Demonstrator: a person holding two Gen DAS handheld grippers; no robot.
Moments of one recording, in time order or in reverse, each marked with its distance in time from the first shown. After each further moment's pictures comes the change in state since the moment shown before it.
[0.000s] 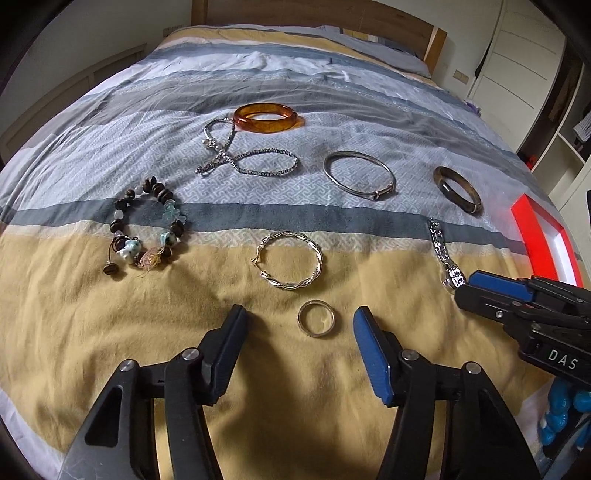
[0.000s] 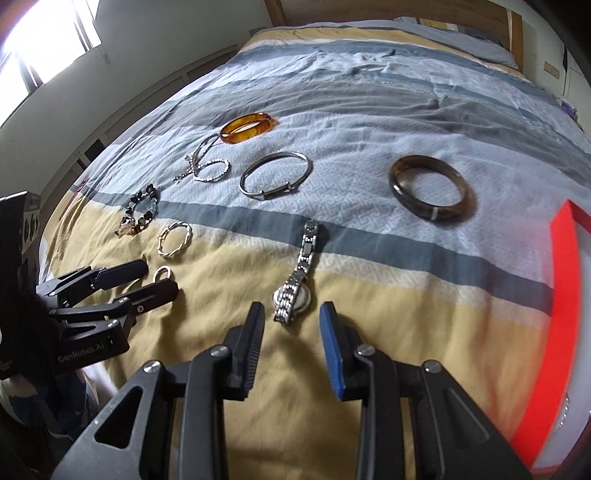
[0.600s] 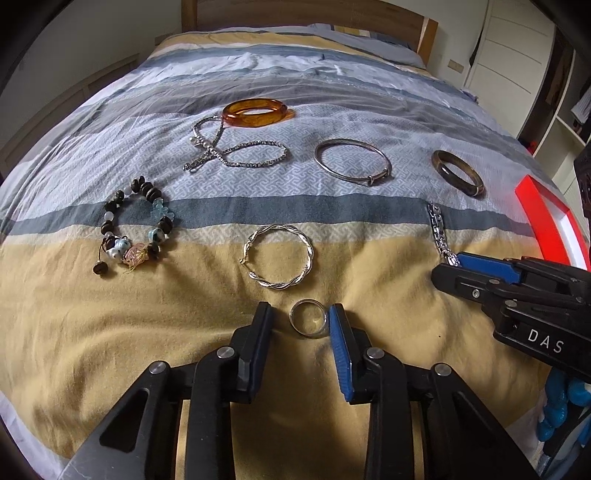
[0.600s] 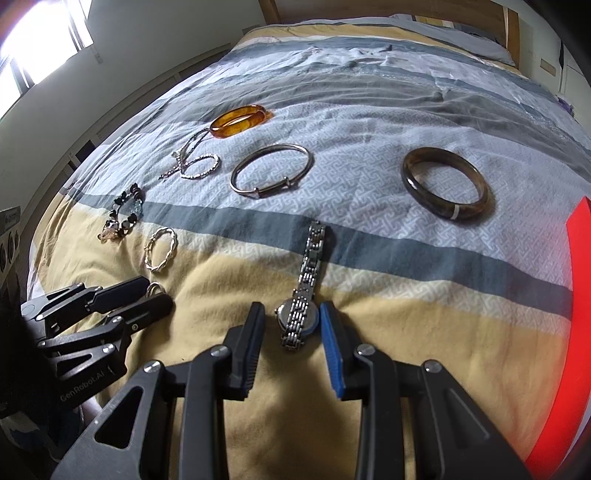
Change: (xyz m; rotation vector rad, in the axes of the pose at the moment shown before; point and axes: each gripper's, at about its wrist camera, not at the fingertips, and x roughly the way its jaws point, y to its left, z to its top) left arm 0.008 -0.010 -0.006 0.060 -0.003 0.031; right arm 0.021 0.004 0.004 0.013 -0.008 -0.038
